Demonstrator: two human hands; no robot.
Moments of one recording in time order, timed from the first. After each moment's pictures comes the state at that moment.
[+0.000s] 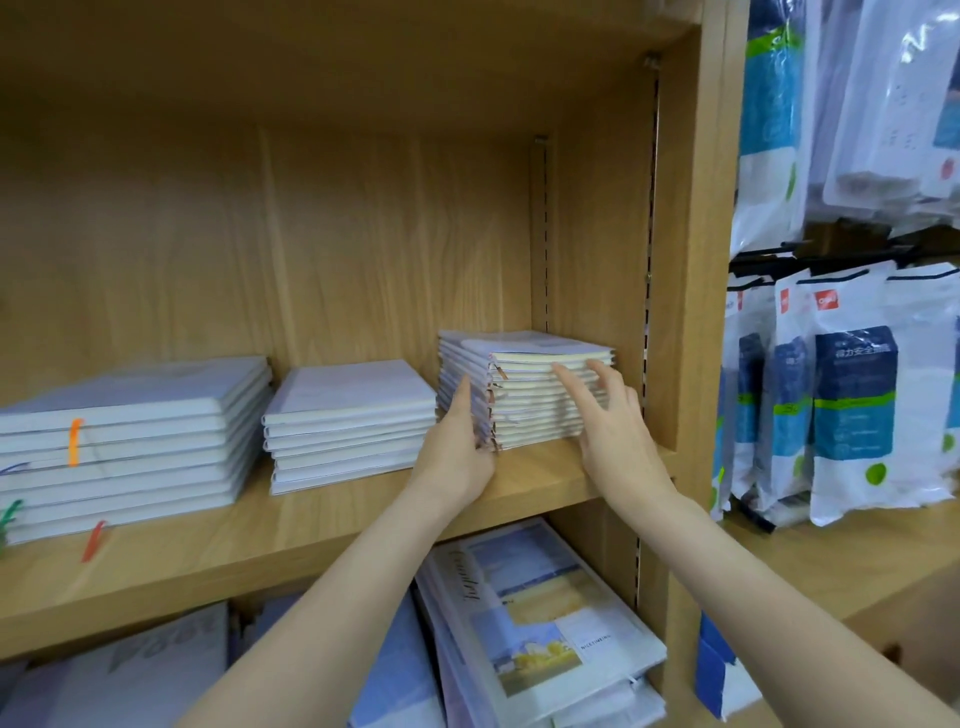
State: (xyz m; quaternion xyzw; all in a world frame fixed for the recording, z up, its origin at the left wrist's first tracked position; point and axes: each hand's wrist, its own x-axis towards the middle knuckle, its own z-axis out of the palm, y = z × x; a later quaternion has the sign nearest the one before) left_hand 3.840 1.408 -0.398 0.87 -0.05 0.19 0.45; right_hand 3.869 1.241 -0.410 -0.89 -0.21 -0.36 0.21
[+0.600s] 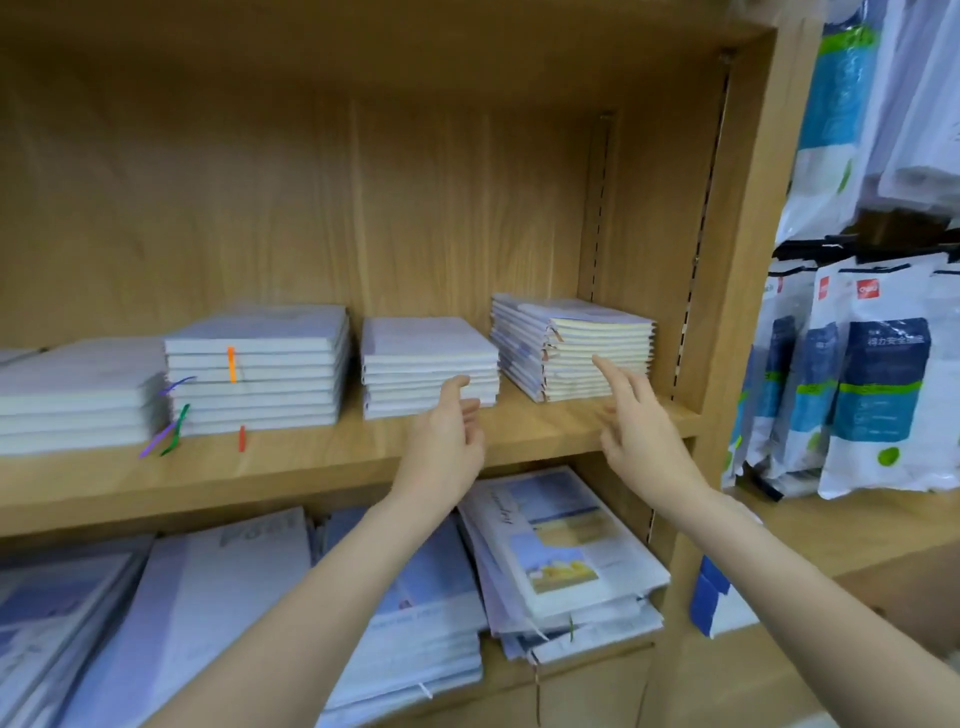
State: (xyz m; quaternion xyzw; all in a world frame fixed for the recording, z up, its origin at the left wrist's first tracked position) left_hand 3.744 1.448 -0.413 0.87 -0.04 0.28 0.41; right_hand 3.804 1.249 -0.415 -0.89 -0.26 -0.27 0.27
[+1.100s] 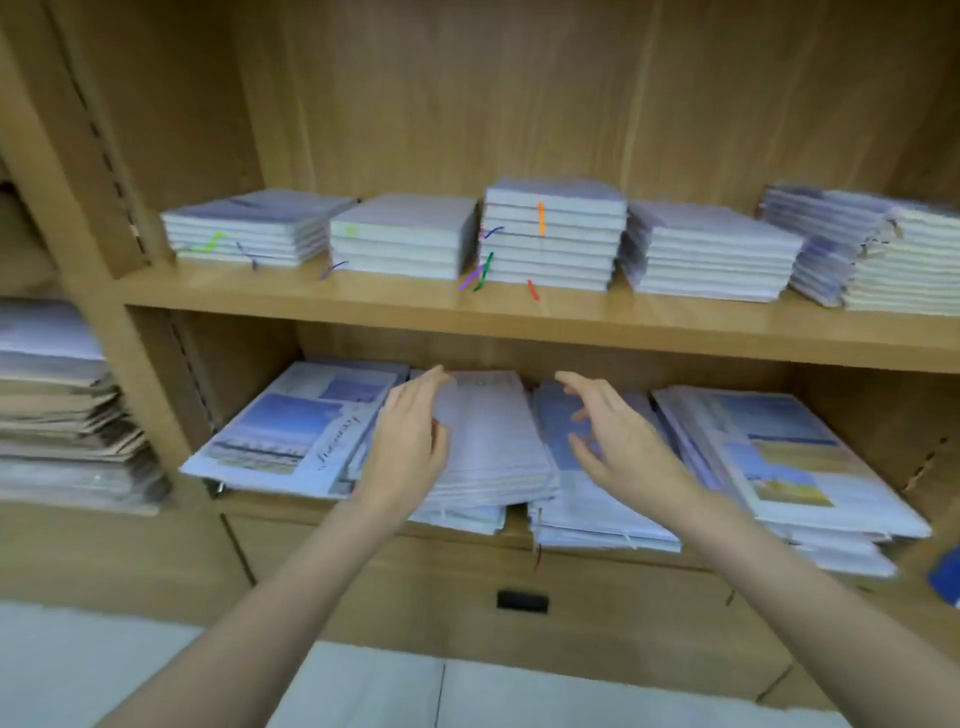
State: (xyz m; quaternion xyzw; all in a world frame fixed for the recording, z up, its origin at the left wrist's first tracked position) left_hand 3.559 1.633 -0.518 0.90 0.13 0.36 0.23; right_hand 3.682 1.444 -0.496 -0.83 -0.50 -0.10 0.23
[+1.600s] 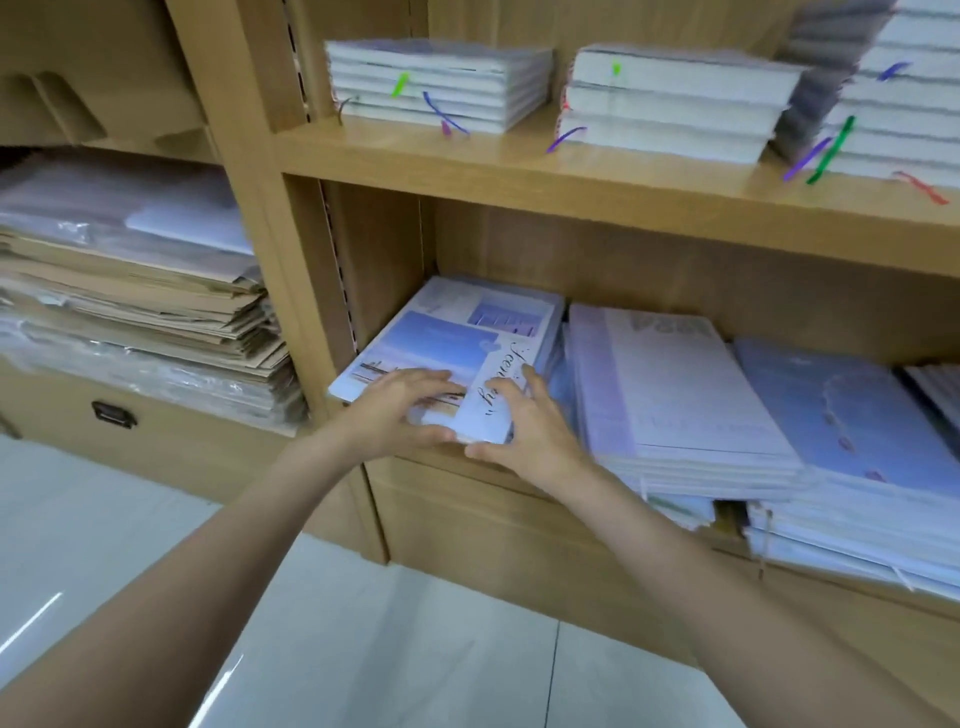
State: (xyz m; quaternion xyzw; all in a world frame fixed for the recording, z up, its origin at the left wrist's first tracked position) left_hand 3.483 1.850 -0.603 0.95 0.18 0.06 0.23; right_hand 3.604 1.704 -0.611 -0.83 -0.47 0.13 0.26
